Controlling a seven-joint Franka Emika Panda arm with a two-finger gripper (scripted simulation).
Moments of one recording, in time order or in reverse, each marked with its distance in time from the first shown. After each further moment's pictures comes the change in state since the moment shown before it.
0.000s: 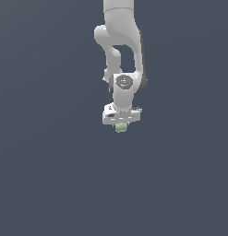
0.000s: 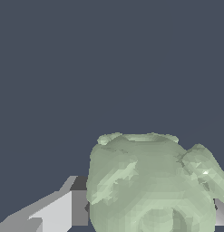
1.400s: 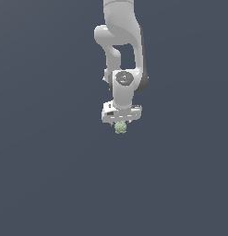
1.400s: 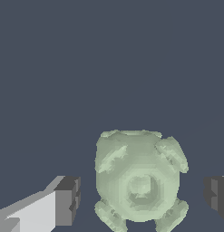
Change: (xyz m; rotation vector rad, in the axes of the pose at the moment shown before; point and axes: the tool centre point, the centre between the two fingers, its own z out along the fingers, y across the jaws) arm 0.002 0.002 -0.018 0.000 0.000 0.000
